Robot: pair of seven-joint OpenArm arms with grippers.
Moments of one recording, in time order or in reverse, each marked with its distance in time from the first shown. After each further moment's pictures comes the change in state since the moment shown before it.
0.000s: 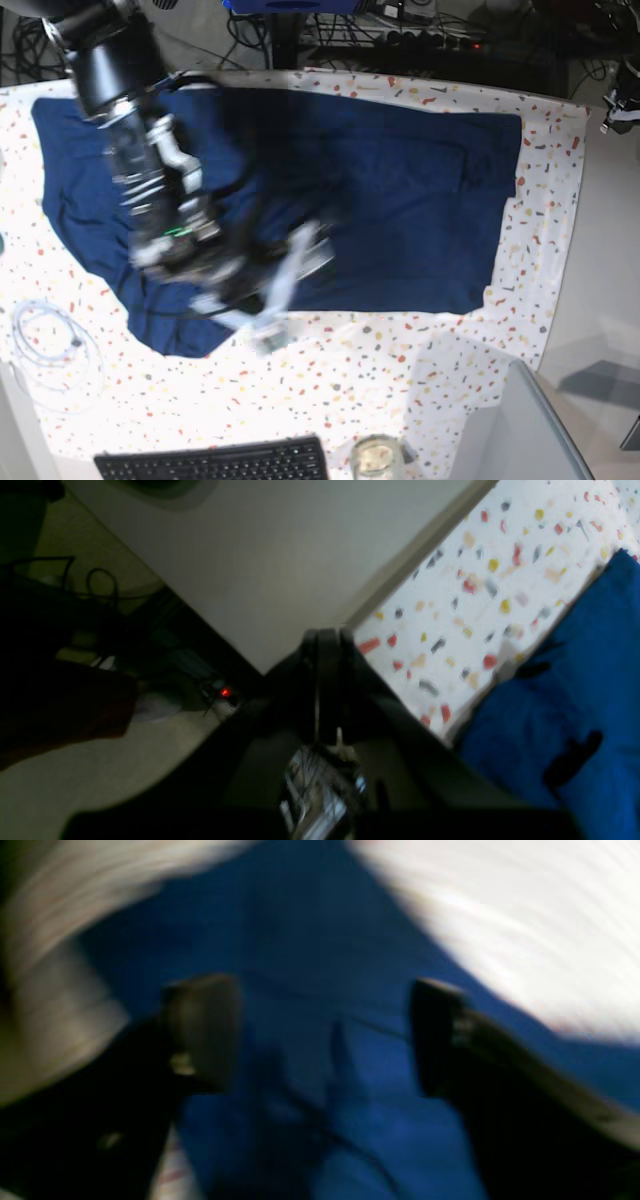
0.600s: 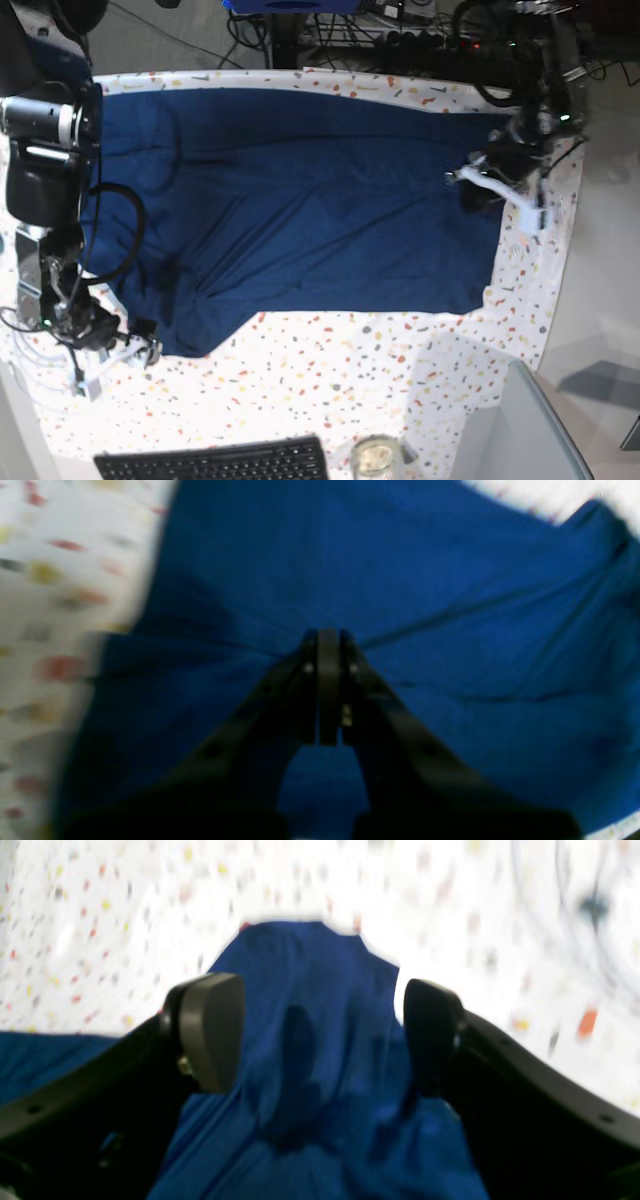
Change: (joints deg) left arm -7.7 7.4 36.0 8.7 9.4 0.2 -0.1; right arm 21.3 6.1 27.7 -47.6 0.7 0.4 15.2
